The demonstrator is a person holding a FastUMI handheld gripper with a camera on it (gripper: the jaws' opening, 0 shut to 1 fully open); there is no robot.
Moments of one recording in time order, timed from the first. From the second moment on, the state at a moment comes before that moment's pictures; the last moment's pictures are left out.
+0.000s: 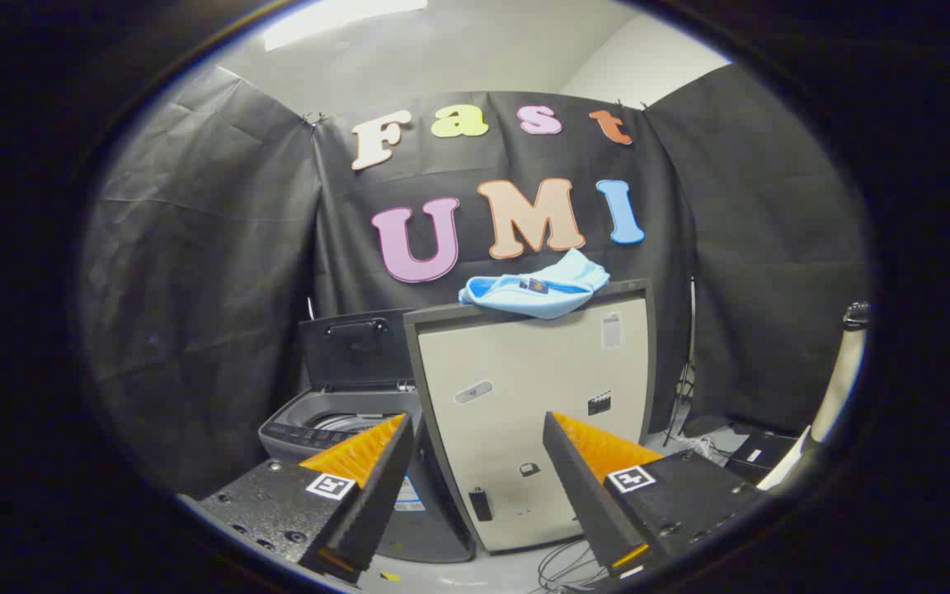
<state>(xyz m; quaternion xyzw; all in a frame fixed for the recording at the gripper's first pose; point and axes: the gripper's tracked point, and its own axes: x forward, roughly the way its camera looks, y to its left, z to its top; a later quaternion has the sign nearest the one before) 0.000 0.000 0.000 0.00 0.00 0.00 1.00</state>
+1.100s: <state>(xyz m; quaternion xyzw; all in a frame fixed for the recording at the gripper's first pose) 0.048 0.016 0.046 0.00 0.00 -0.01 1.00</state>
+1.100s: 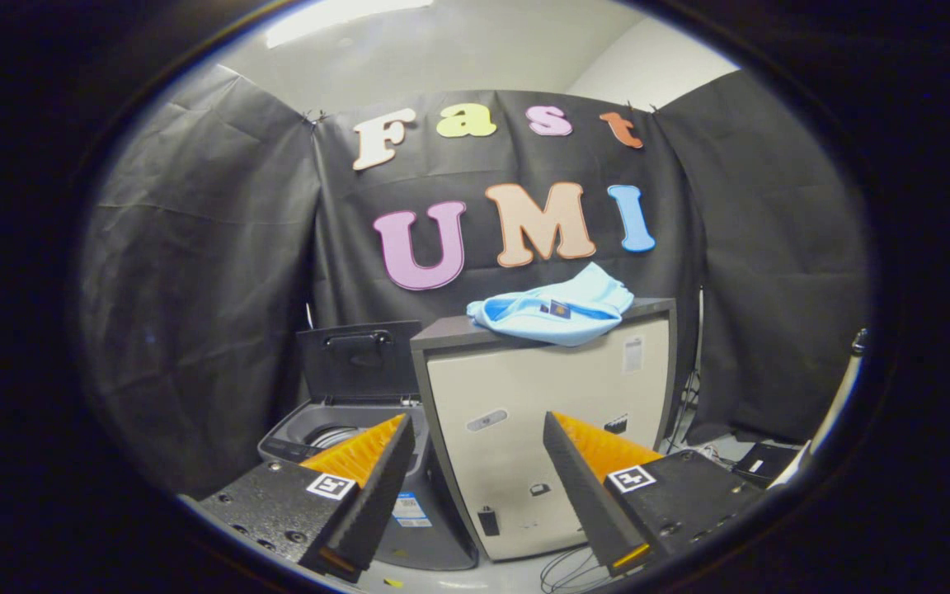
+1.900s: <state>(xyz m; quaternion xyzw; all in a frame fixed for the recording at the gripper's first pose) 0.279 -0.080 0.171 0.00 0.08 -0.10 0.99</state>
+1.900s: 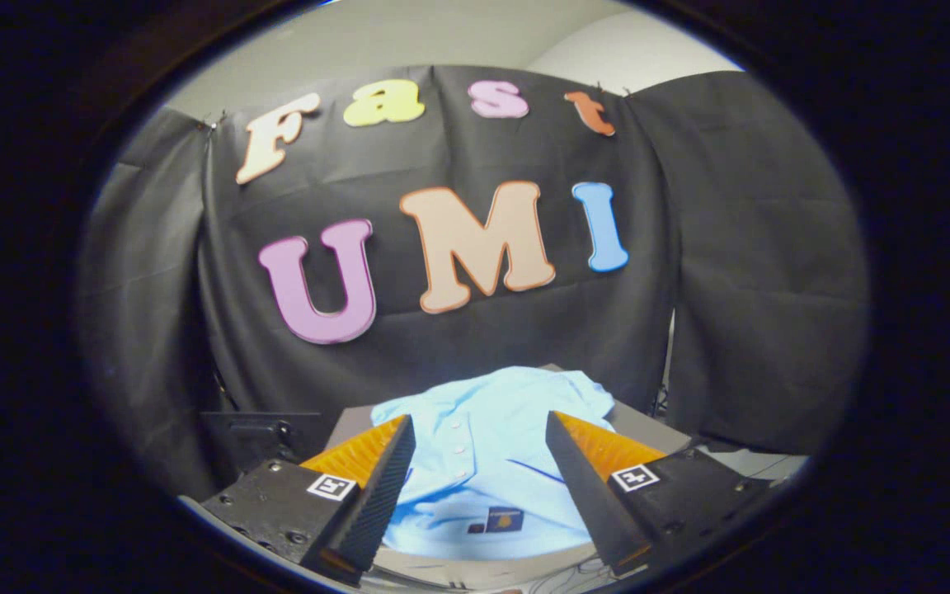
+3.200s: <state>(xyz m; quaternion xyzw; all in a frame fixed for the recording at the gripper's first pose) 0.354 -0.077 0.108 -0.07 0.24 -0.08 0.97</state>
